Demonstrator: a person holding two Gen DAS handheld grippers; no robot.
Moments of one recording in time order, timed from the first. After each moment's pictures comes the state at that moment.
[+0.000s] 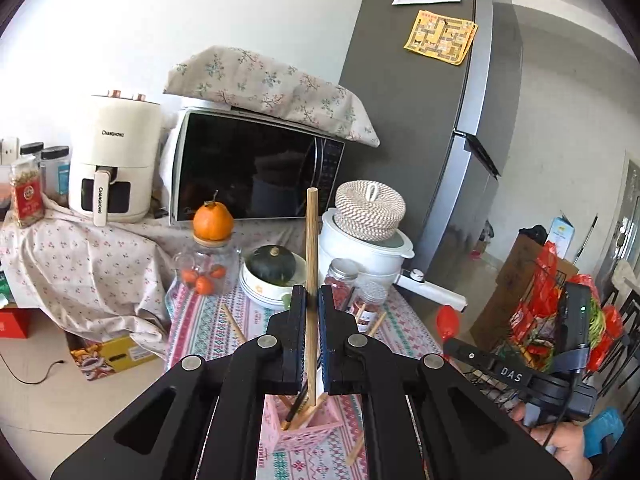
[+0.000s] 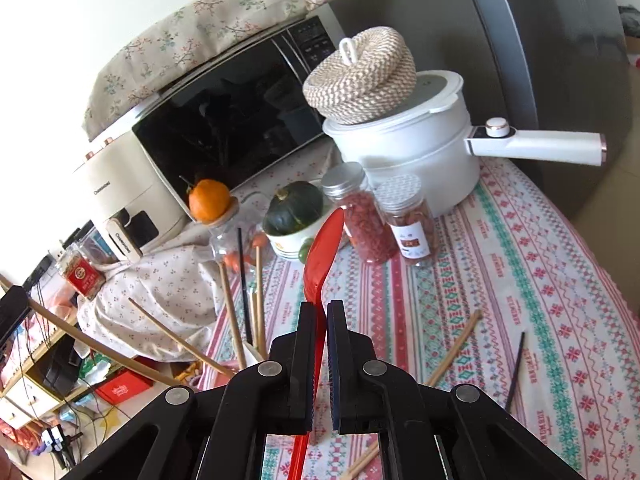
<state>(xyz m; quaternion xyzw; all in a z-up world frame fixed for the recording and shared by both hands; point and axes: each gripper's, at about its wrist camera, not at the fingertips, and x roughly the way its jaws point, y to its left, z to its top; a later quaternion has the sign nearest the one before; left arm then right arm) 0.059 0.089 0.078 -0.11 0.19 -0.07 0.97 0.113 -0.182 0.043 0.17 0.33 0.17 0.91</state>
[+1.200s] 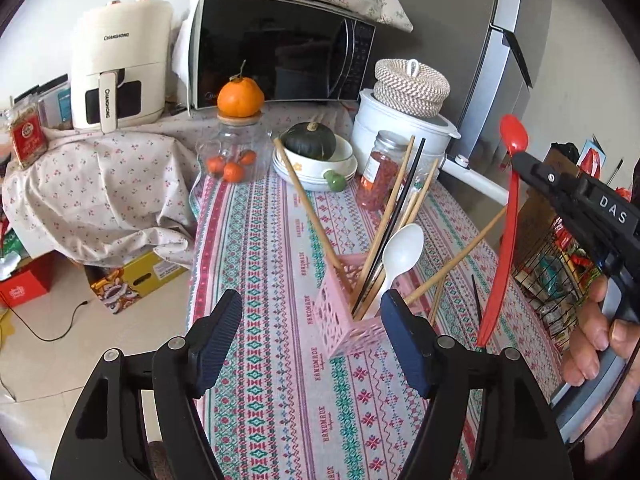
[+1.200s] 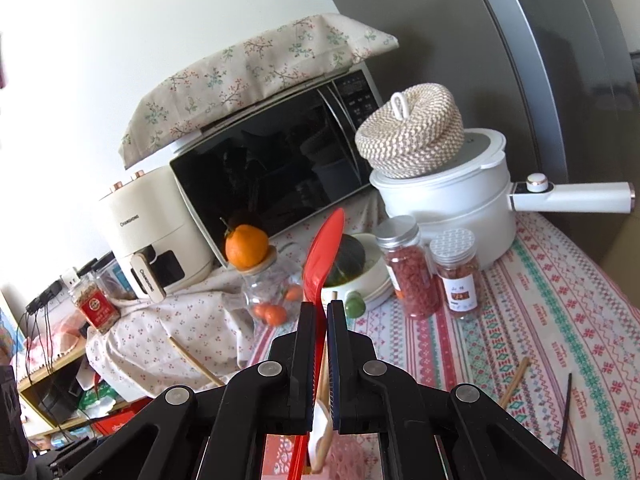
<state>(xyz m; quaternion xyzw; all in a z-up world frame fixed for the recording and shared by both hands) 0.072 0.113 -0.012 -0.07 0.38 -0.05 0.92 0.100 -0.130 0.057 0.17 0.22 0.17 0.94</state>
